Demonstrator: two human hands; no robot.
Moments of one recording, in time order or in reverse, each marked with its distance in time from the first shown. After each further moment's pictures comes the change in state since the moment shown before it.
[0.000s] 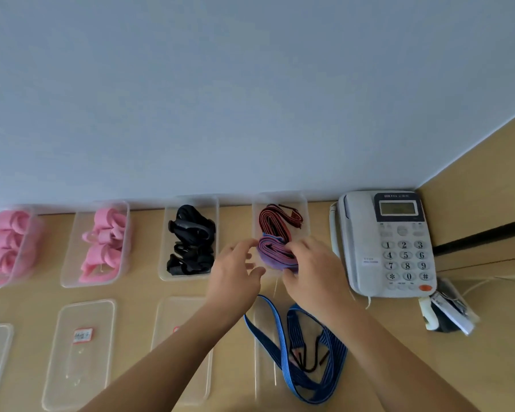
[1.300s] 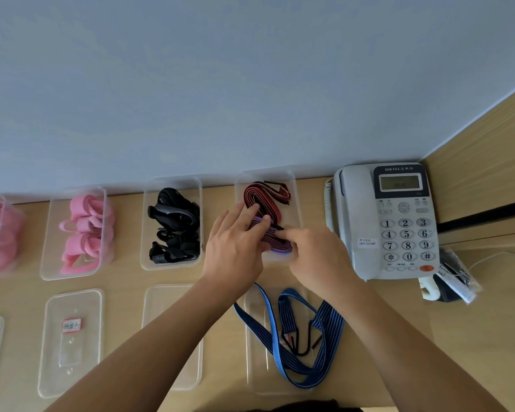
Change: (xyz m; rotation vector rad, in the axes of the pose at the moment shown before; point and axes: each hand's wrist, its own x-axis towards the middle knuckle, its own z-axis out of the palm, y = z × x) left_hand 0.033 -0.011 0.029 0.541 0.075 0.473; right_hand 0.013 0.020 -0.013 0.110 -0.218 0.030
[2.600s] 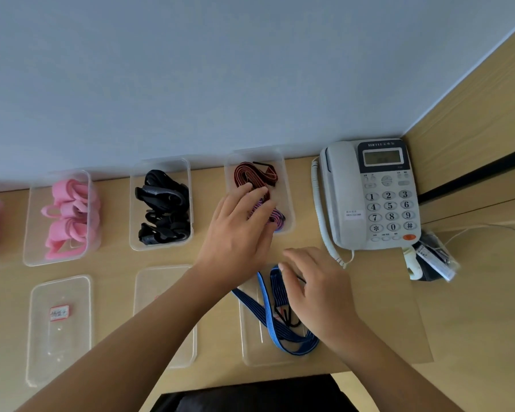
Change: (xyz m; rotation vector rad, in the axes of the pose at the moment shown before) left_hand -0.018 0.022 -0.013 -0.115 0.198 0.221; right_hand -0.087 0.016 0.060 0.033 0.500 -0.098
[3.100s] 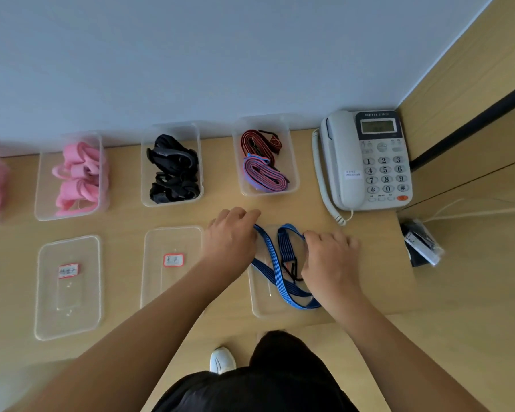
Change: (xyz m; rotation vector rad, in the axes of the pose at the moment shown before) left_hand -0.084 -0.001 0.010 0.035 -0.221 -0.261; right_hand -0.039 -0.015 -0.006 -0.534 -0.394 0.239
